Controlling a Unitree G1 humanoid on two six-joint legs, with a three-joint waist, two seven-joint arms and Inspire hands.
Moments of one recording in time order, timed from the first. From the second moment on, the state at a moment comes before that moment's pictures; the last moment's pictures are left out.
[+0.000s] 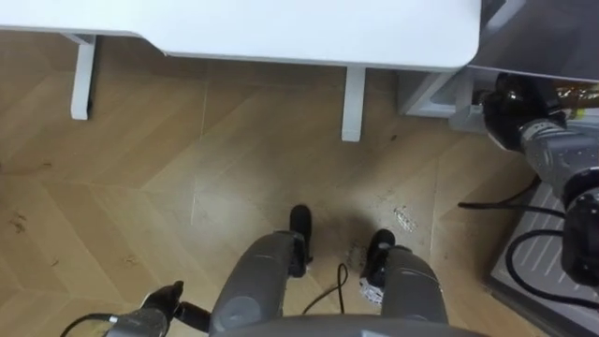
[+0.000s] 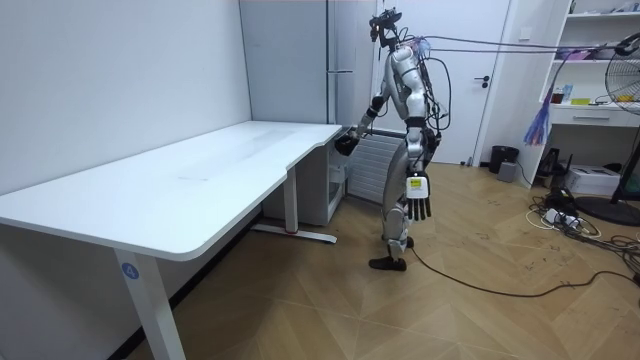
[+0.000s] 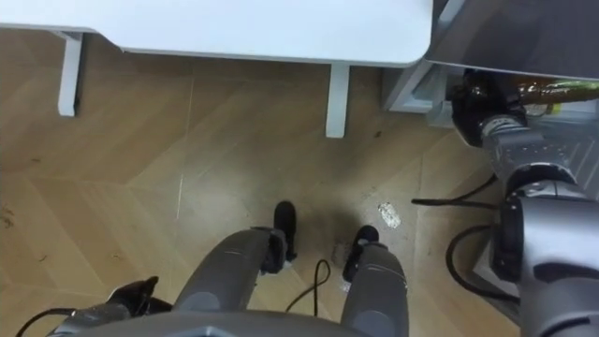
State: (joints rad) left arm 0.07 0.30 -0.21 1.09 0.01 0.15 -0.04; right arm -0.64 -0.49 -0.15 1.34 1.47 0.18 -0.03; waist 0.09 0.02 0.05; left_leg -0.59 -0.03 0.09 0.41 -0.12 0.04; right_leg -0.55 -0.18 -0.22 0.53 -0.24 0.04
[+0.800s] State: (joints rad) left arm 0.08 0.31 -0.21 1.04 0.06 0.15 0.01; right arm -0.66 -0.51 -0.14 1.36 1.48 0.20 -0.06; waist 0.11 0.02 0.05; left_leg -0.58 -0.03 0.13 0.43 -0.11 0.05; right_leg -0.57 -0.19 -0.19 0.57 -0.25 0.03
